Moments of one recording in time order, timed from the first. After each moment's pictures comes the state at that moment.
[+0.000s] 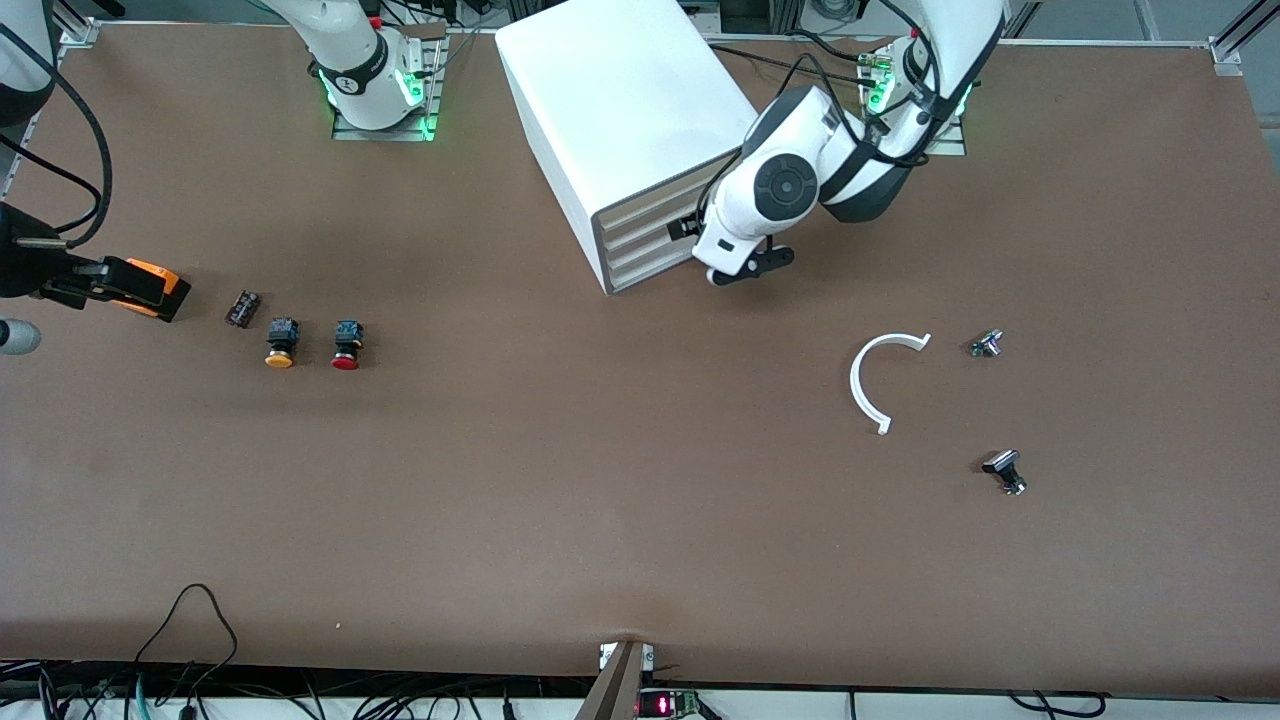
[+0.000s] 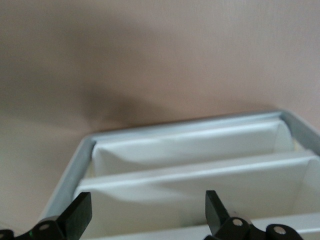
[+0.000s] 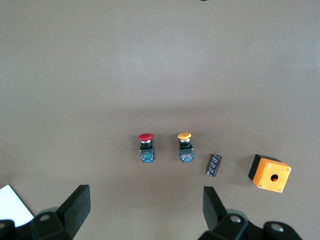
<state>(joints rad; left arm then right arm) -0.18 0.32 -0.52 -2.06 -0.30 2.12 -0.88 0.11 0.22 -0.14 -1.37 0.02 1.54 0.04</state>
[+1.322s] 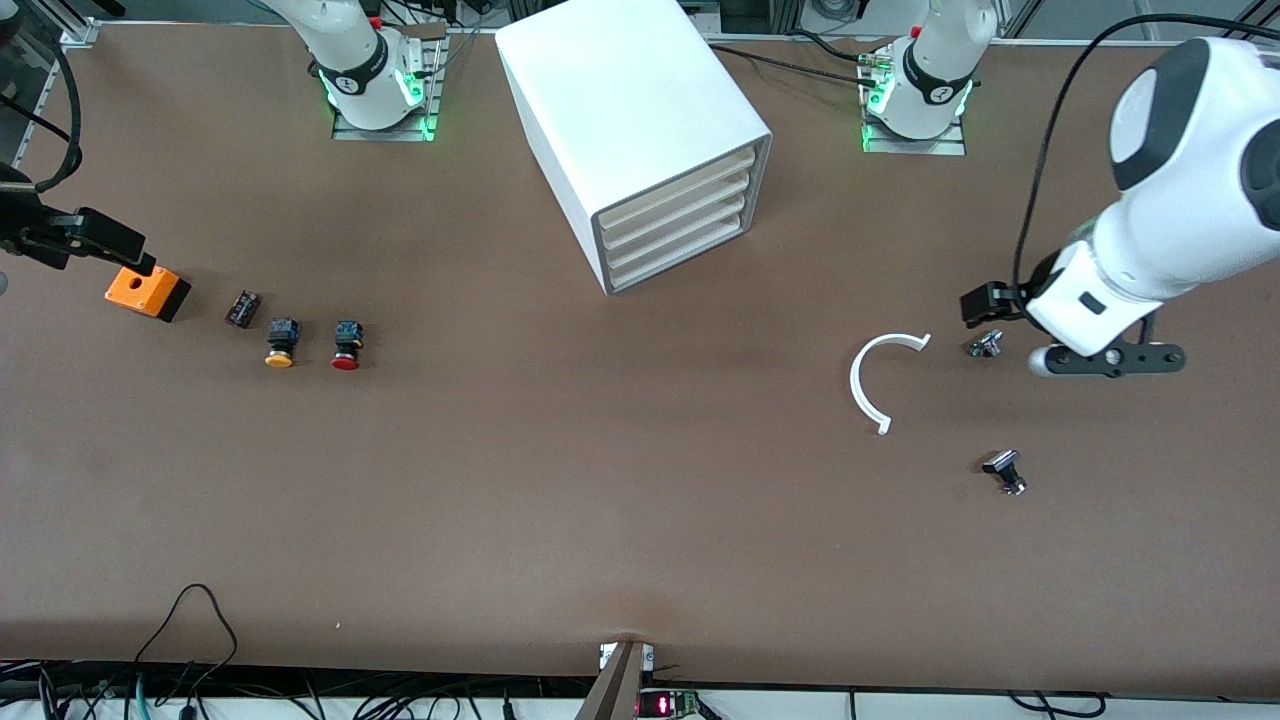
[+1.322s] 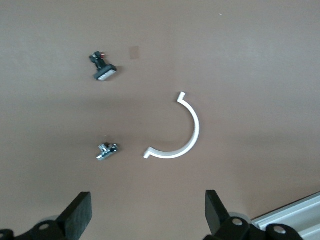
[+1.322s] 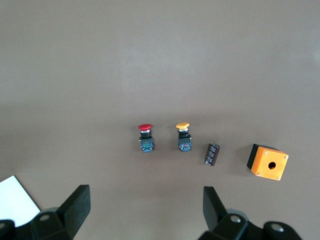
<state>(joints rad) 0.11 0.23 -0.27 -1.52 0.06 1.62 -0.17 0.10 0.08 -0.15 -1.52 0.02 1.57 0.04</state>
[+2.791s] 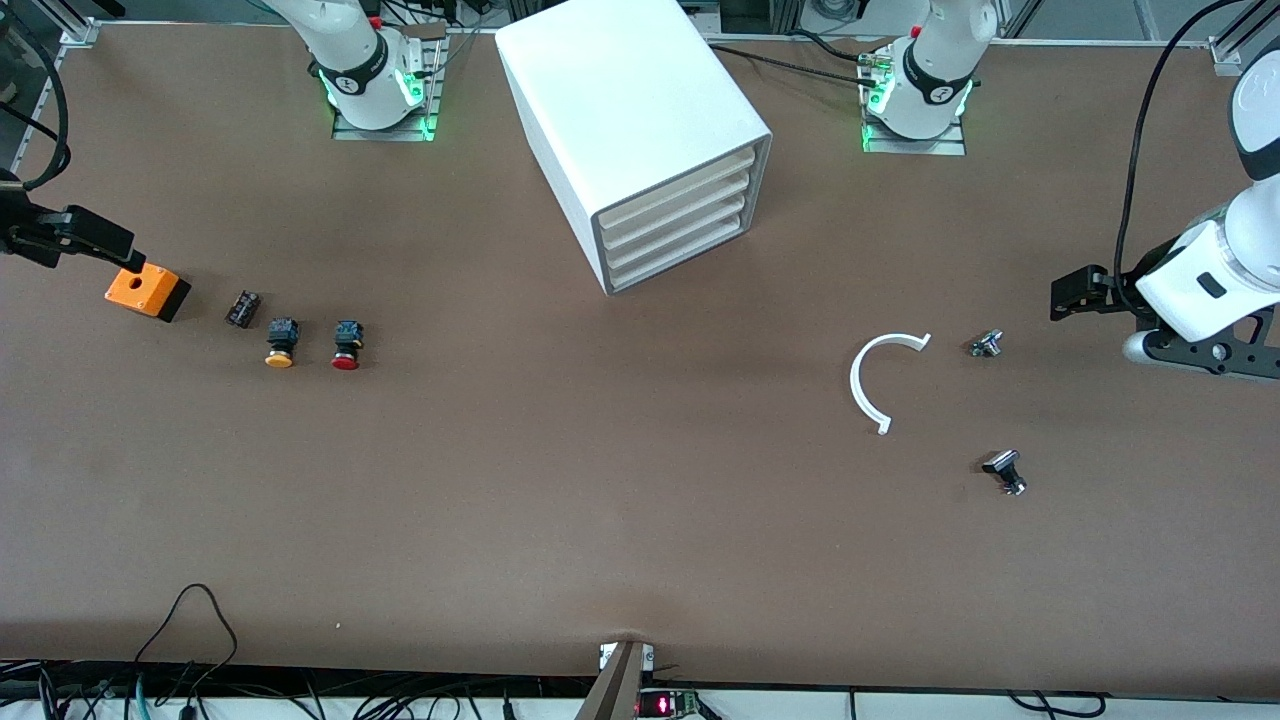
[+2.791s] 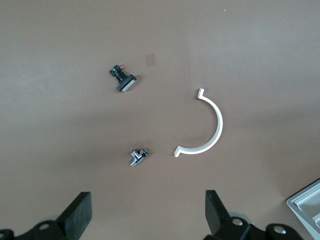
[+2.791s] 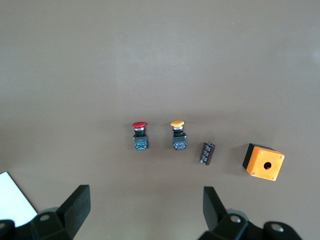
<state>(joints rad) 0.20 0.21 -0.27 -1.48 0.07 1.58 0.09 0.06 0.07 -0.13 -1.54 0.02 1.58 -0.01</state>
